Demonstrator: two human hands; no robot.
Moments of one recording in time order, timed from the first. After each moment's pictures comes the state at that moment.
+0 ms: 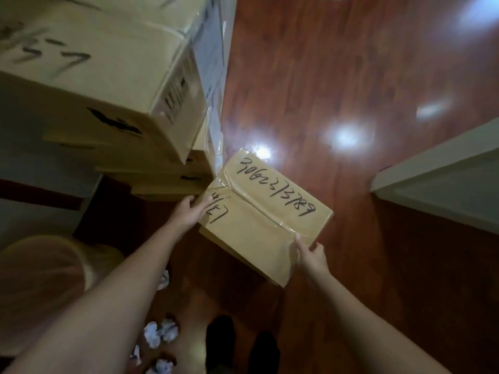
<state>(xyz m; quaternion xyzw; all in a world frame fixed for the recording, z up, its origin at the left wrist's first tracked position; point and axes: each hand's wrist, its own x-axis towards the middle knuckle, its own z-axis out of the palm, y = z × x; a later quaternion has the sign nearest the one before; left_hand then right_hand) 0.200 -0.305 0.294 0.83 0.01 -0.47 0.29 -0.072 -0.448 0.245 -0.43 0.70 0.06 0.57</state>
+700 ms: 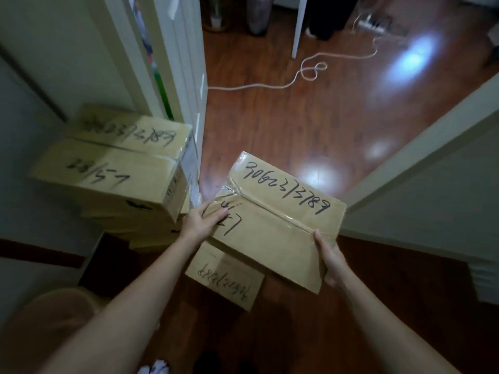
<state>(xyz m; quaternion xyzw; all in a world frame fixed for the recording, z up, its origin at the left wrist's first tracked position) 0.154 -0.373 0.514 0.81 -0.15 -0.41 0.40 -0.116 -0.524 0.503 -0.37 0.64 -0.12 0.66</state>
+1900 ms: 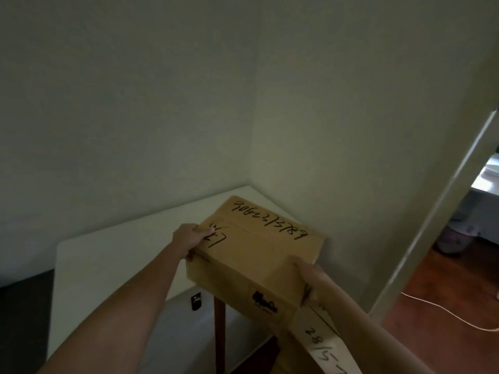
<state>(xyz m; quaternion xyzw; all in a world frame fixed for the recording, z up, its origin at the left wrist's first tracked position) 0.490 0.049 0.897 0.85 0.13 -0.08 0.50 0.405 -0.237 0.857 -0.66 0.33 0.11 0.67</state>
